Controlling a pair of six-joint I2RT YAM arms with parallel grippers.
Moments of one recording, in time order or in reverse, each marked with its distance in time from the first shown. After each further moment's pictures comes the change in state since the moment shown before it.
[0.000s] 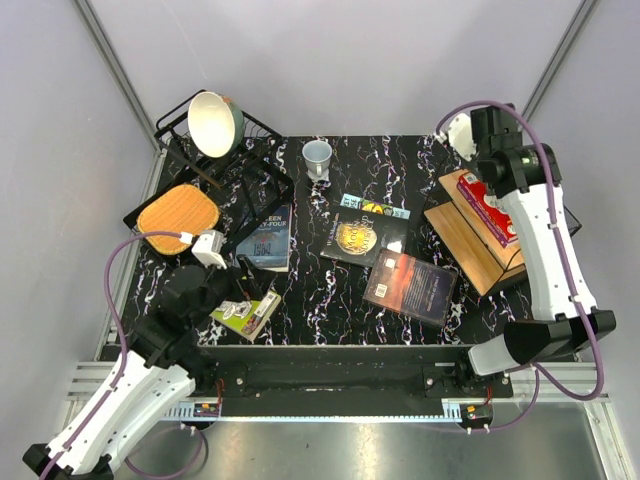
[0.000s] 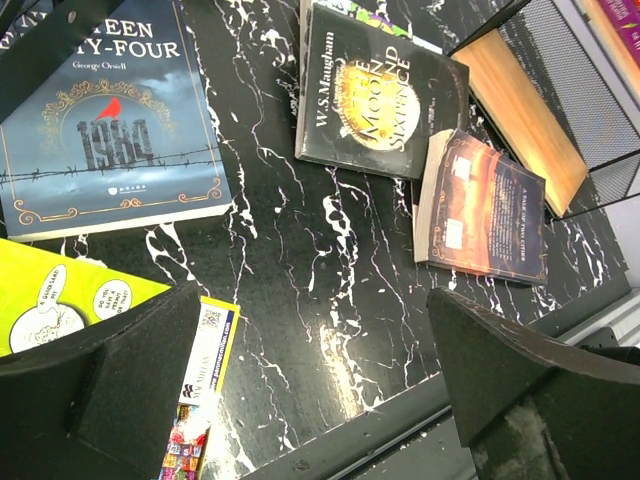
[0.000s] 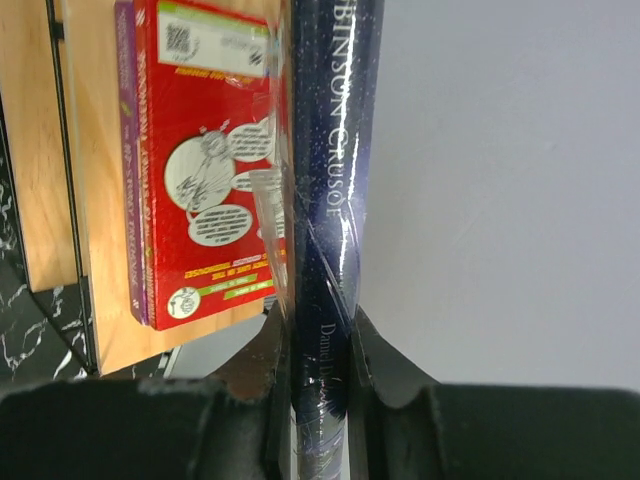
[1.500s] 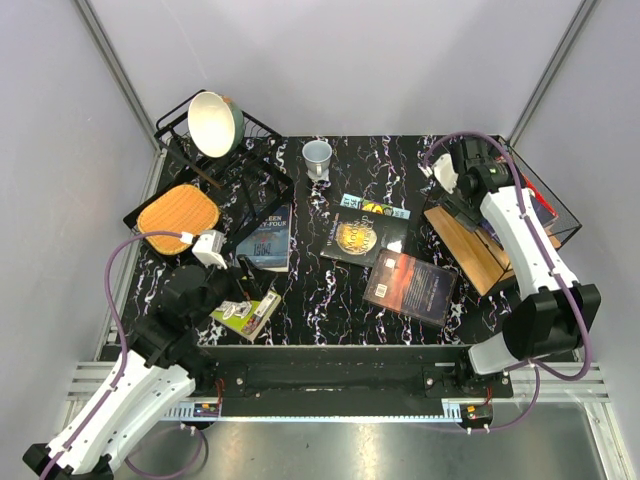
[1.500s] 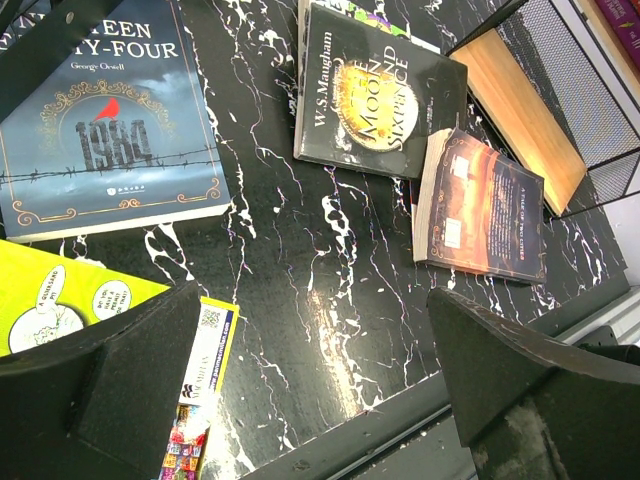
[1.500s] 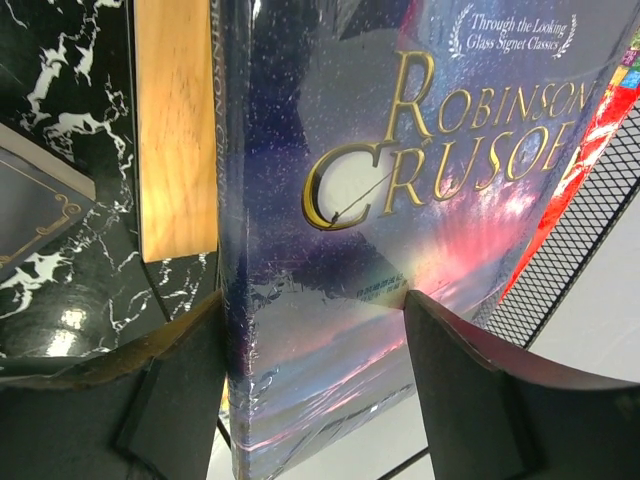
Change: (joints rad) left arm 0.000 -0.003 0.000 0.000 0.005 0.002; right arm -0.037 0.019 -0.395 0.110 -0.120 0.105
